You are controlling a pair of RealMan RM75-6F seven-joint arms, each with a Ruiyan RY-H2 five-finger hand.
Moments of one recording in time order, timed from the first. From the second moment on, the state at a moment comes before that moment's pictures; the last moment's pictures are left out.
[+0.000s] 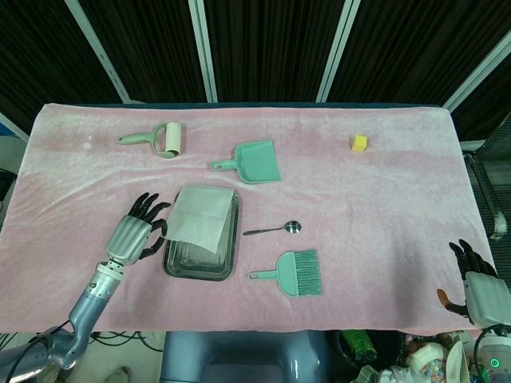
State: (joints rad) left arm -0.53 -1.62 -0.01 -1.17 1.54 1.32 -0.02; right arm 0.09 -1.01 0.04 -1.78 -1.26 1.27 -0.06
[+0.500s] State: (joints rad) left arm -0.50 -1.62 0.05 -1.24 1.53 1.23 0.14; right arm 0.09 -1.01 0.04 -1.78 -1.25 1.27 -0.05
